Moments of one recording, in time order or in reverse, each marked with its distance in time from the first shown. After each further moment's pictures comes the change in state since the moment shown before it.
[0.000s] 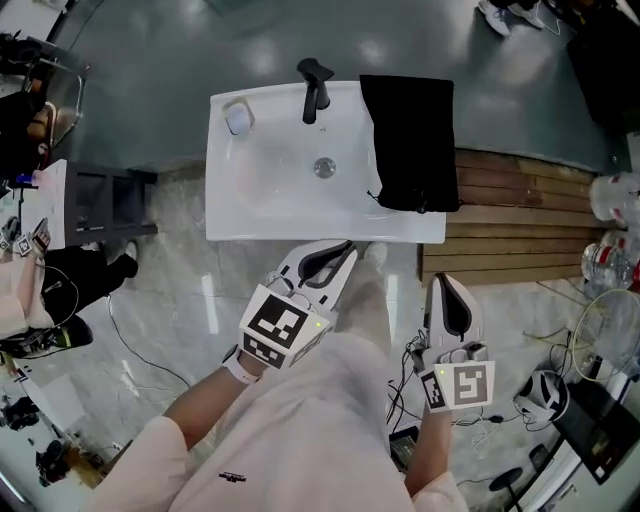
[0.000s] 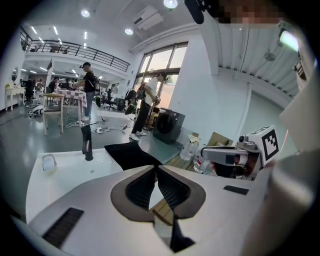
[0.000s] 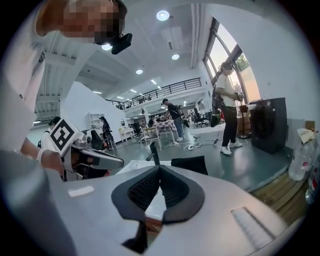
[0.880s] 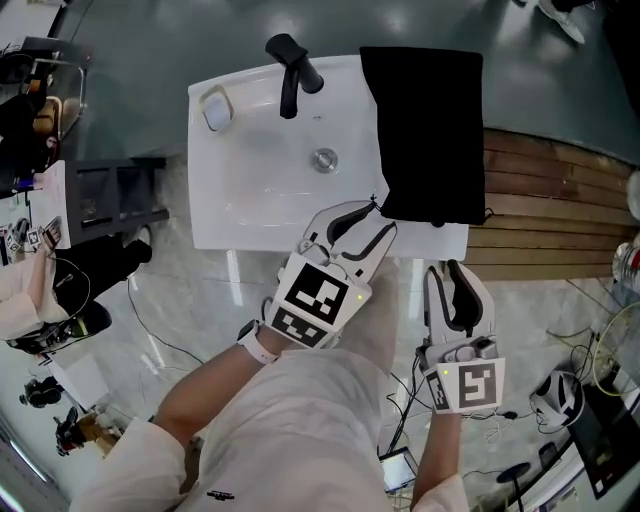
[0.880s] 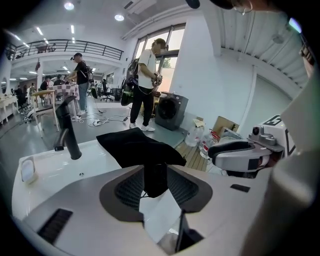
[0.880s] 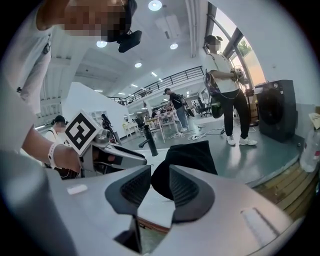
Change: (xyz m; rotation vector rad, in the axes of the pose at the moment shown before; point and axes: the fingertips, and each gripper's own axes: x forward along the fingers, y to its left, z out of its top) left arm 0.135 0.046 -0.026 0.065 0.152 0.033; right arm 0.081 -0.048 -0.065 0.043 0.091 0.077
